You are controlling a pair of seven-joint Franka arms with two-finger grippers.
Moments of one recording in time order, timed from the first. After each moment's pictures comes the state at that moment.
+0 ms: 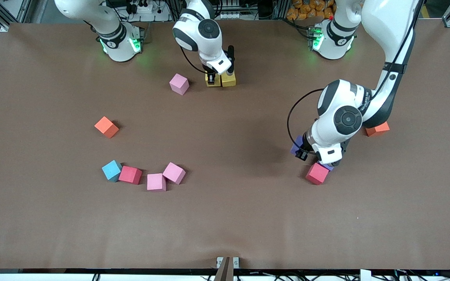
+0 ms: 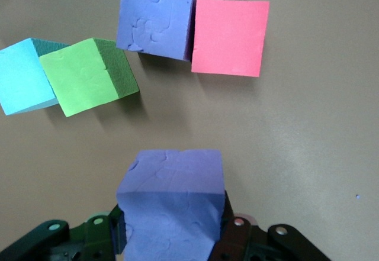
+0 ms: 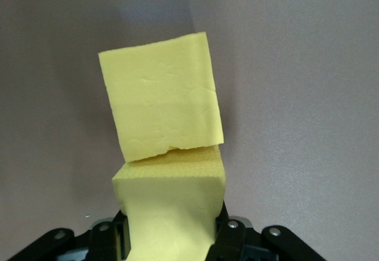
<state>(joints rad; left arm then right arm) -0.26 0.41 -0.14 -1.84 -0.05 2.15 -1.44 0.94 0.29 0.18 -2.30 0.08 2.48 -0.49</state>
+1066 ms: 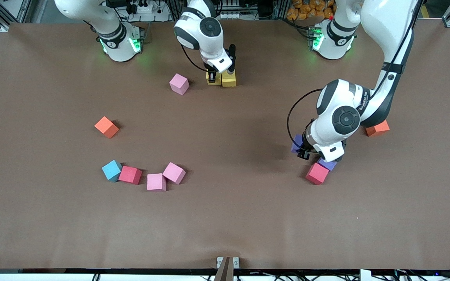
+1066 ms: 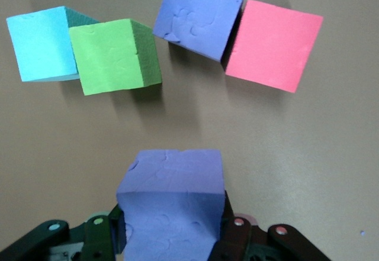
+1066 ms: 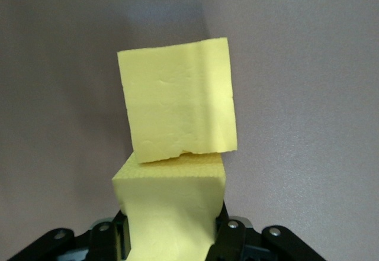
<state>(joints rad) -0.26 0.40 -0.14 -1.87 -0.05 2.15 -1.64 0.94 0.29 0.20 -2.29 0.08 2.48 -0.45</state>
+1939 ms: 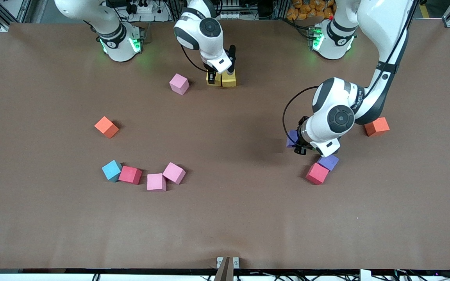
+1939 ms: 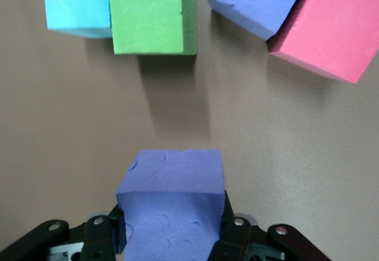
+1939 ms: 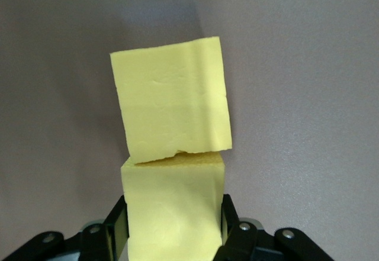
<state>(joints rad) -0.26 0.40 -0.16 -1.91 -0.13 2.15 -1.75 0.94 0.29 0.19 -2.29 0.08 2.48 -0.44</state>
